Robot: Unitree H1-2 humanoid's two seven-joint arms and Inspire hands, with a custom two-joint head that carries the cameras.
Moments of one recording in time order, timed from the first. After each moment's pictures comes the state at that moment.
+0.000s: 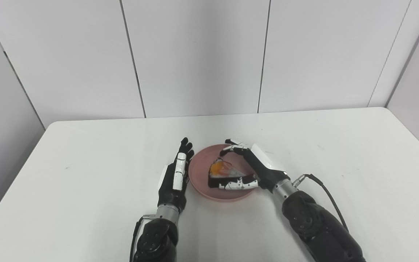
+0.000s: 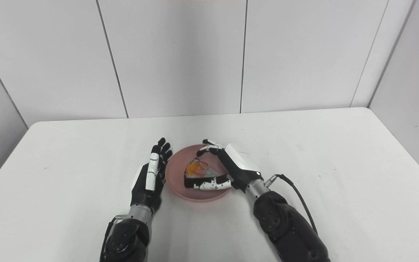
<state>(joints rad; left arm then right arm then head) -0.38 -0.12 -0.01 0.41 -0.12 -0.10 -0.06 -0.54 -0.21 0.32 0.40 -0.52 -0.18 0.00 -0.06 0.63</state>
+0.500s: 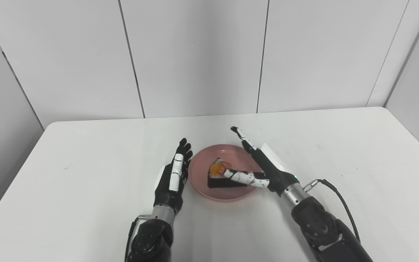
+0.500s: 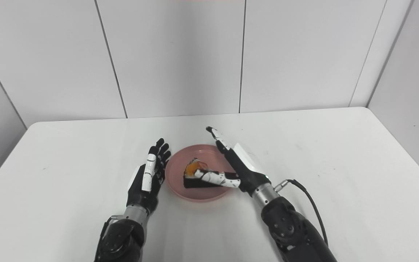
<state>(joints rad) -0.37 -0.08 0.00 0.37 -0.14 -0.06 -0.09 -0.43 -0.19 0.23 0.23 -0.34 -0.18 0.08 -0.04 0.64</state>
